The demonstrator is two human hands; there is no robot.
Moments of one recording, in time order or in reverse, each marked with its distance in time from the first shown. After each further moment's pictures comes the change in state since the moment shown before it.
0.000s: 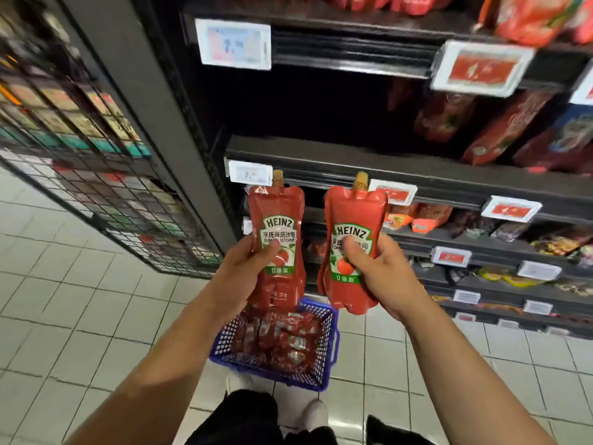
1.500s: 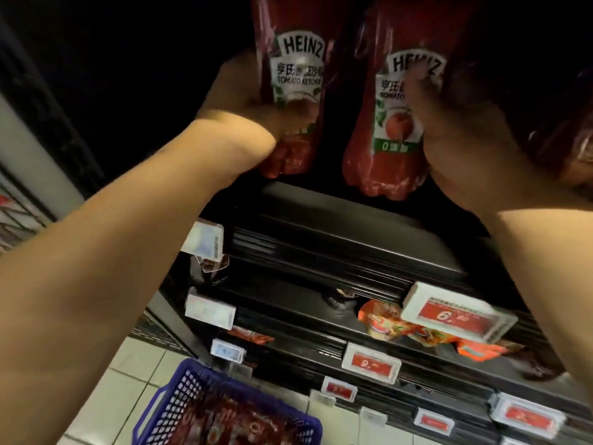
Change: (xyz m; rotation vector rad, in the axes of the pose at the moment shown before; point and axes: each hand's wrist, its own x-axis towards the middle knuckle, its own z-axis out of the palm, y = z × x) left_hand 0.254 0.152 0.030 0.603 0.266 0.847; right_hand 0.280 -0.129 -0.052 -0.496 0.050 -0.663
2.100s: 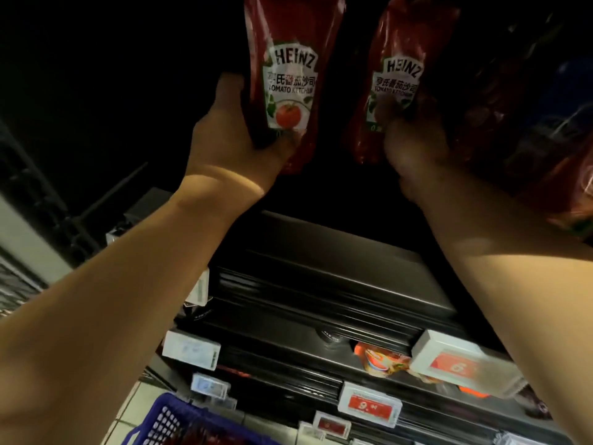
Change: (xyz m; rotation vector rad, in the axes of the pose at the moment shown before) left_hand 0.009 -0.026 0.015 0.162 0.260 -0.041; right_hand 0.070 0.031 0.036 0.023 0.328 0.185
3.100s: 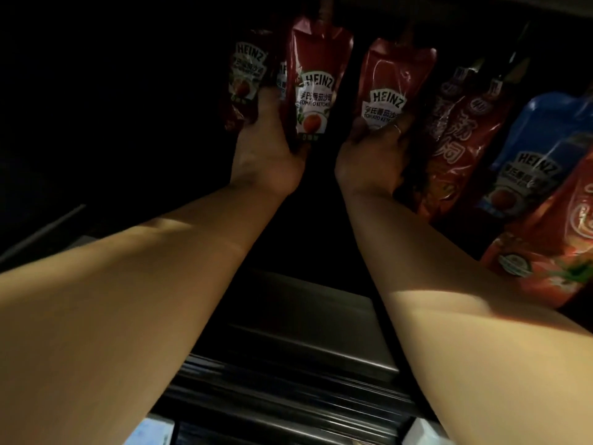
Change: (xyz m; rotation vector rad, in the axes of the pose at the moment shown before) left_hand 0.075 -0.007 0.095 0.101 -0.006 0.064; right_hand 0.050 0.020 0.036 -0.445 0.396 -0.032
